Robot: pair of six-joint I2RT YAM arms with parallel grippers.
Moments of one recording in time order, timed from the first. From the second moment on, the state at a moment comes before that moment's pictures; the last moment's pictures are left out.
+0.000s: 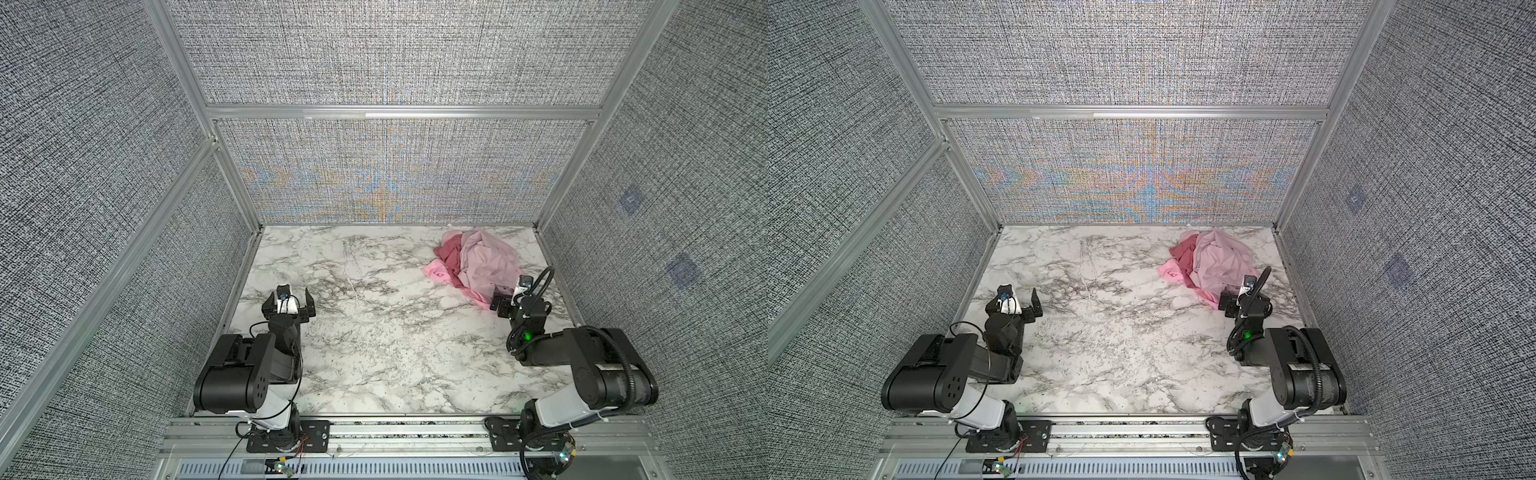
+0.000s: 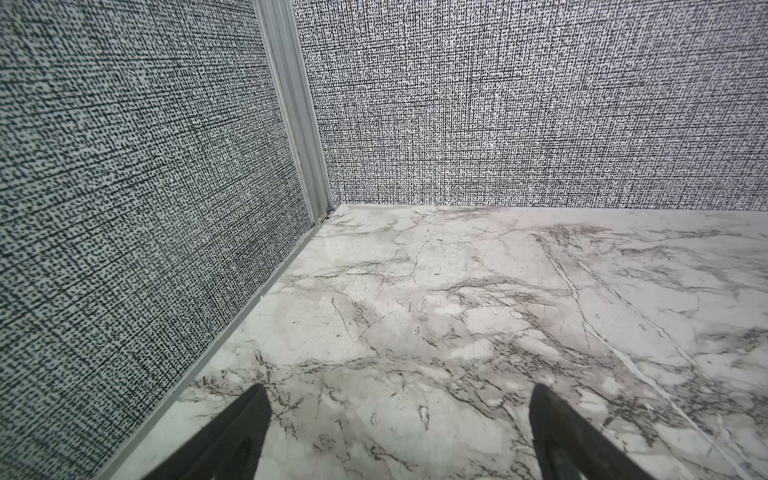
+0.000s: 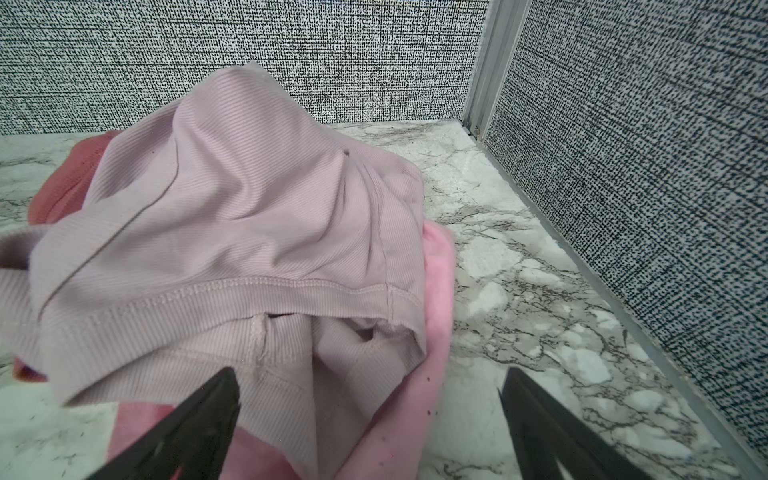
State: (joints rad) left arm -0.04 1.54 0.15 1.29 -0.19 0.05; right arm 0.00 1.55 0.31 0.94 0.20 0.03
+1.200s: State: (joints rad) left arm -0.10 1.09 0.40 0.74 -0.23 -0.09; right arm 0.19 1.21 0.71 0.29 0.23 0.05
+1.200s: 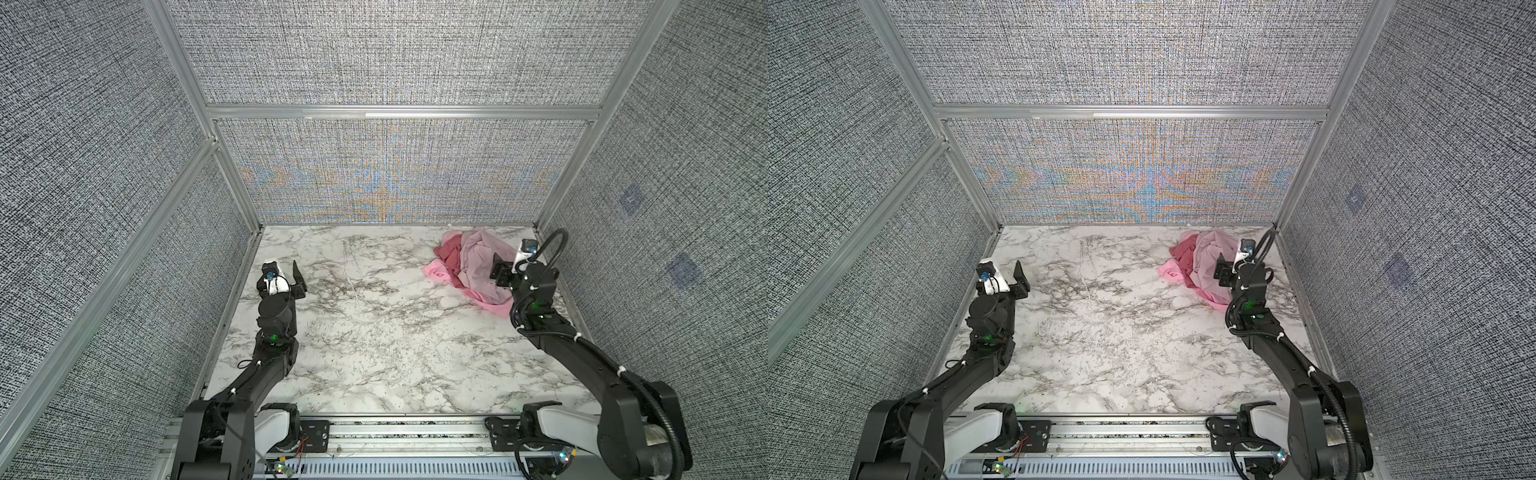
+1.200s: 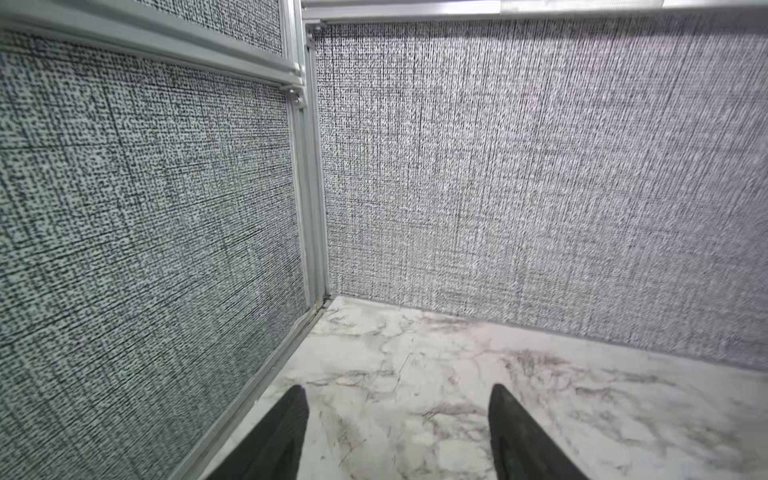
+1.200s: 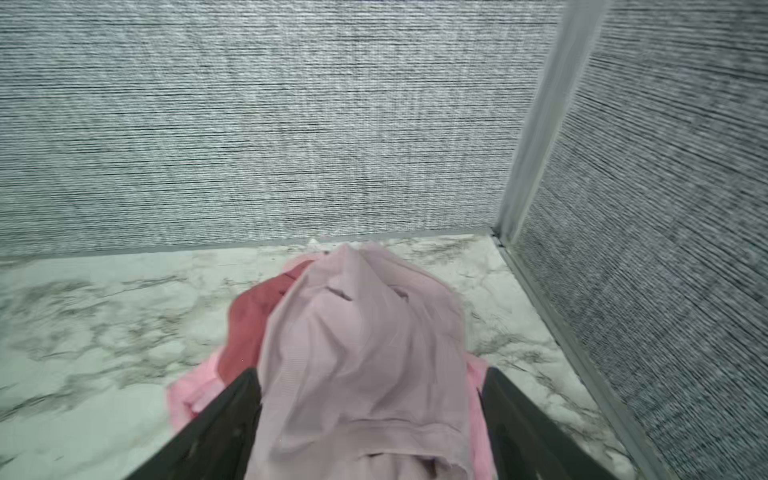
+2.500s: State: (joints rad) left arm -0.24 0.97 0.52 0.16 -0.18 -0.31; right arm 0.44 2.24 1.67 -0.45 0.26 0.09
